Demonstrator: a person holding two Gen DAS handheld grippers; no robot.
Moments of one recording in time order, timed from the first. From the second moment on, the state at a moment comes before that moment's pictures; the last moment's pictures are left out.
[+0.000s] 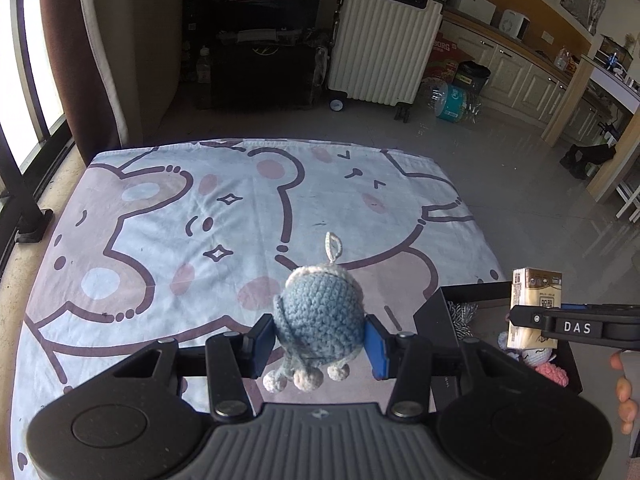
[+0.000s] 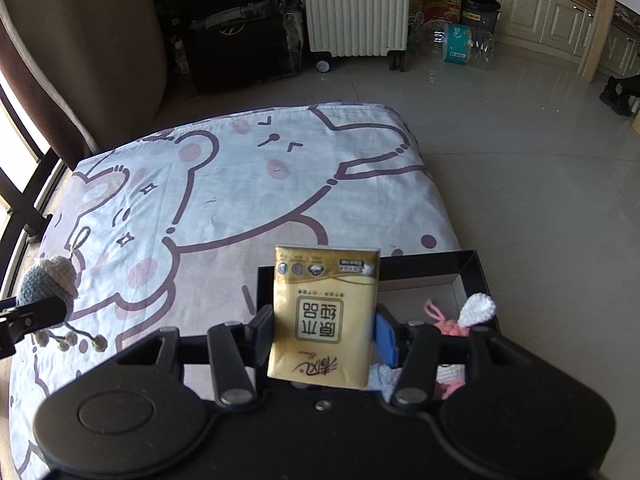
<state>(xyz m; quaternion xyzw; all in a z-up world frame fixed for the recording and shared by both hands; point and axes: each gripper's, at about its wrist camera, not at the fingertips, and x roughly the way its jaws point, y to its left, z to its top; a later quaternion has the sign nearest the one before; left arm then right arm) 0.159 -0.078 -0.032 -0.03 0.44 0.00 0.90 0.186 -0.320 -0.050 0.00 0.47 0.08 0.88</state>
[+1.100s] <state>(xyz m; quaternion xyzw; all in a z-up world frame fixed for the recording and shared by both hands) 0.199 -0.137 -0.048 -0.03 0.41 -0.09 0.91 0.230 -0.347 -0.128 0.00 0.53 0.07 0.84</state>
